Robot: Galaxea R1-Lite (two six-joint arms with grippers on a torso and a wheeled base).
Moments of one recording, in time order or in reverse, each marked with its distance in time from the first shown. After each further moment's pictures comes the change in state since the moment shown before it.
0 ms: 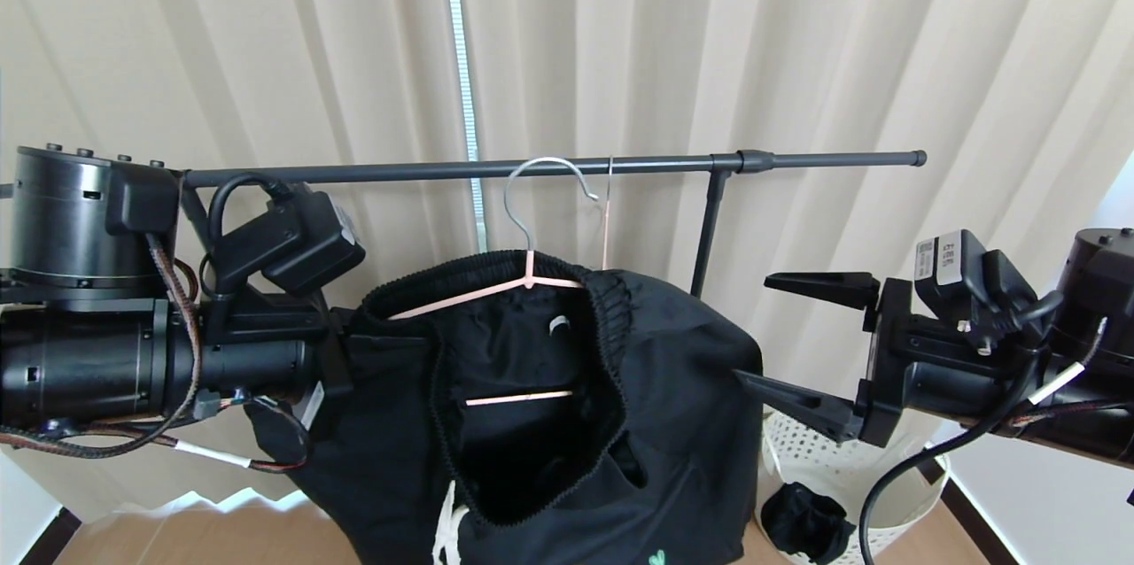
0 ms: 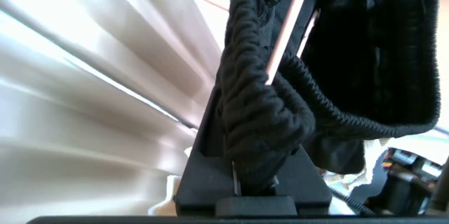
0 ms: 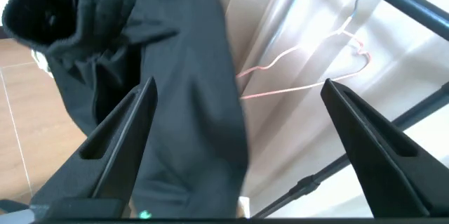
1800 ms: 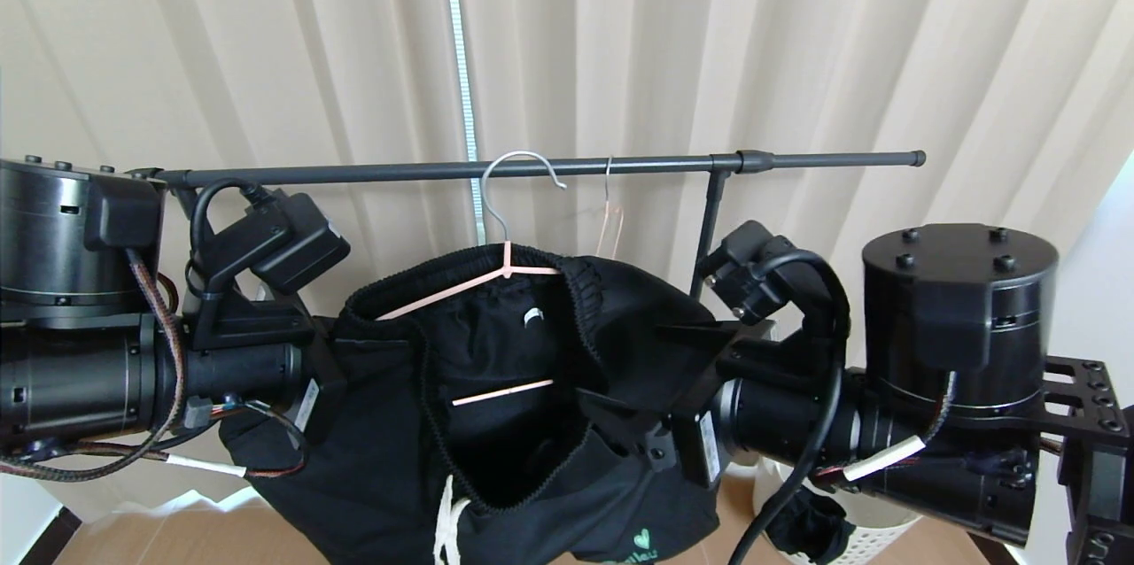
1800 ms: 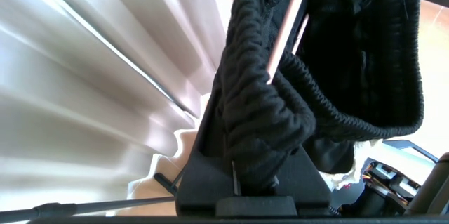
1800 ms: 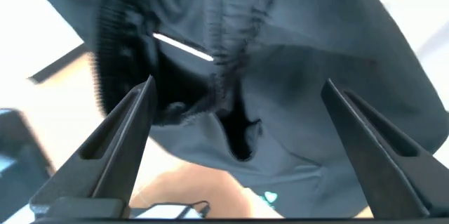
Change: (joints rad) left arm -0.006 -0.027 0.032 -0.004 0.102 -0.129; right arm 0.533 0.087 -0.297 0.377 -0.693 0.452
